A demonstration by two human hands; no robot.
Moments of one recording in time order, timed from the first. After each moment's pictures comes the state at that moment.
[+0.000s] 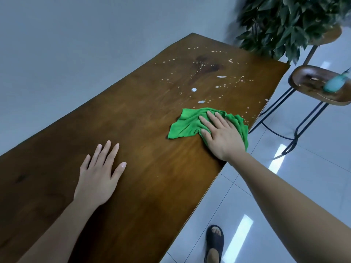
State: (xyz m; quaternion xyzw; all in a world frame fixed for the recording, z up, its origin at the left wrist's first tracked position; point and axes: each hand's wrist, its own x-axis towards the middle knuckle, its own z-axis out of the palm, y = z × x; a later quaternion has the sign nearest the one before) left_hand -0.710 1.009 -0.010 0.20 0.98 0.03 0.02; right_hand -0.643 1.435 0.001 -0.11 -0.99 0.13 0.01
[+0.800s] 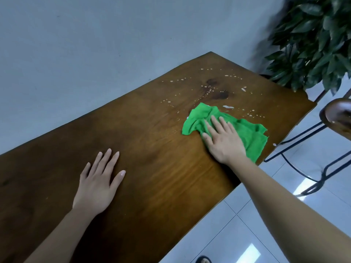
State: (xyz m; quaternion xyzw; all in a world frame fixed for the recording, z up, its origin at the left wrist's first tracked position) left_hand -0.726 1.103 -0.004 0.09 0.99 0.05 0.04; right_hand -0.762 1.548 0.007 -0.02 -0.99 0.09 -0.05
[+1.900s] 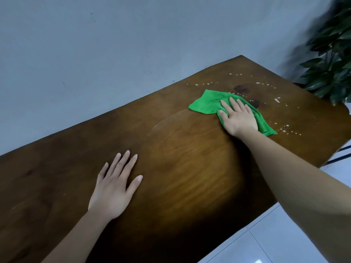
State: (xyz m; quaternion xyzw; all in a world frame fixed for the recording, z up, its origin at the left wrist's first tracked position) left_hand -0.731 1.101 -0.010 0.09 0.99 0.04 0.03; right_hand -0.907 1.553 0.011 -0.05 -0.99 0.10 -0.05
